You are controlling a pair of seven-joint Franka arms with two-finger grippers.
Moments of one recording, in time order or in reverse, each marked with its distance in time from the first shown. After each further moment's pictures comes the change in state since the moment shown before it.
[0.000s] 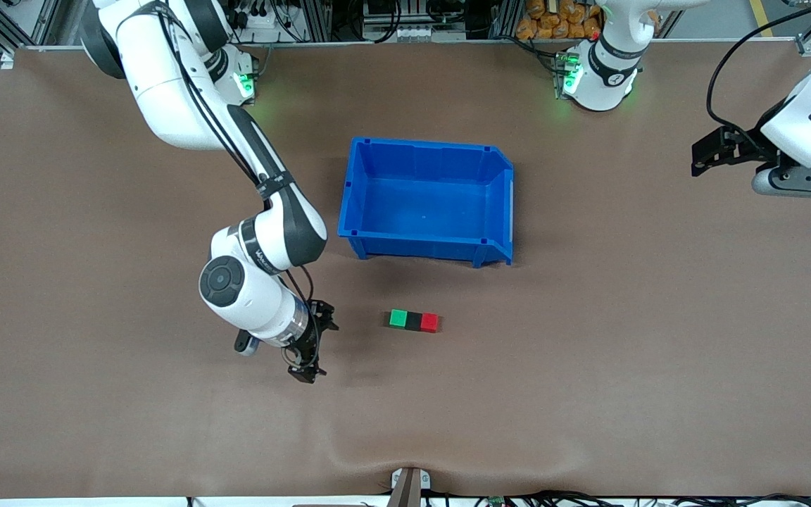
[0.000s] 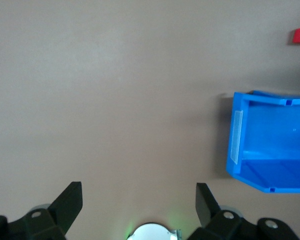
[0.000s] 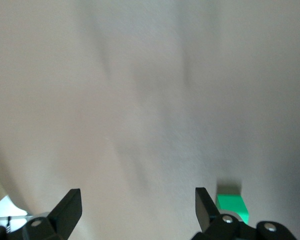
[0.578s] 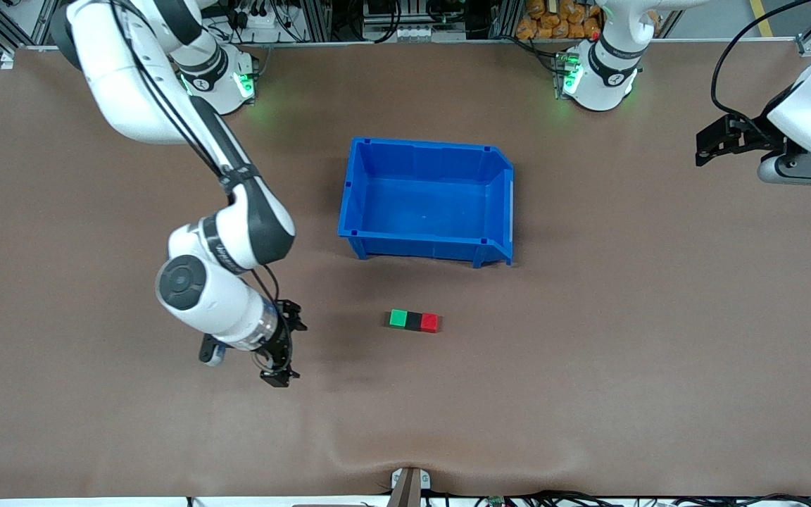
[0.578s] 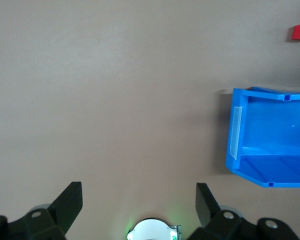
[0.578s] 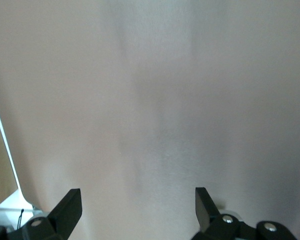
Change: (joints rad) left arm 0.006 -0.015 -0.009 0.004 0.000 -0.017 0.000; right arm -0.197 -0.073 0.191 0.012 -0.126 -0.136 -0.143
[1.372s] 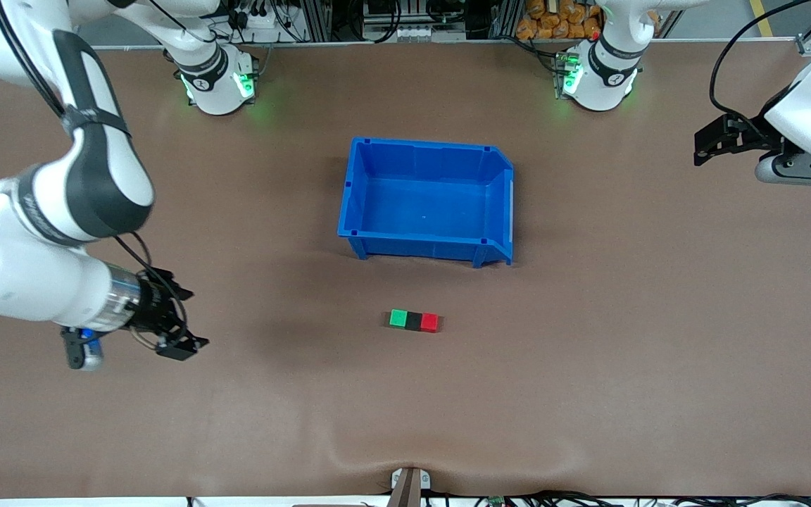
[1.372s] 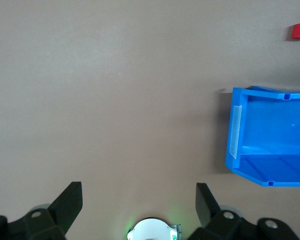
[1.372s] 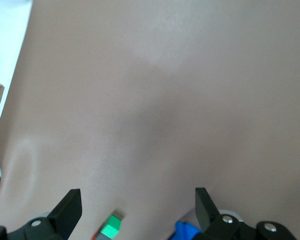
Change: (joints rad) left arm 0.000 0.001 0.000 -0.001 0.000 -0.002 0.000; right arm -0.271 -0.211 0.108 0.004 -0.018 -0.407 -0.689
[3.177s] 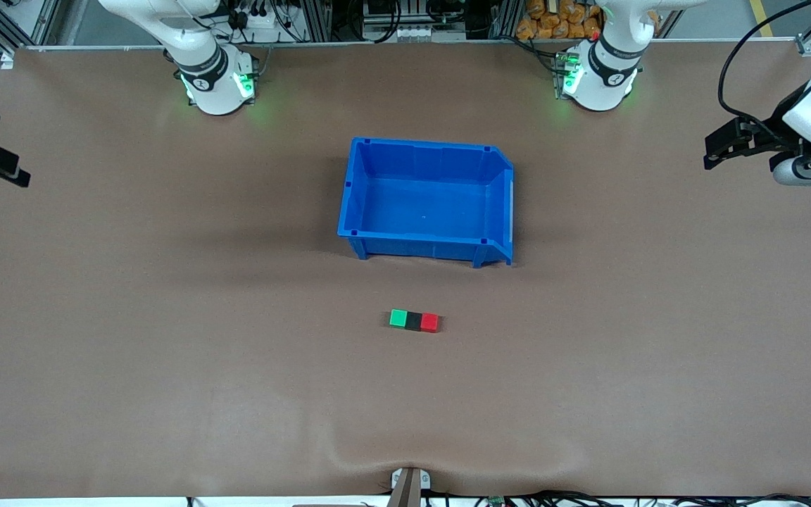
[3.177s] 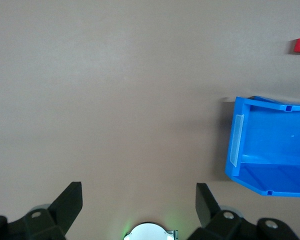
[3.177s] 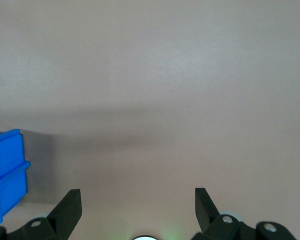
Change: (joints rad) left arm 0.012 0.001 0.010 0.010 0.000 0.013 -0.026; right arm 0.010 -0.515 -0.345 -0.224 -0.023 -0.342 -1.291
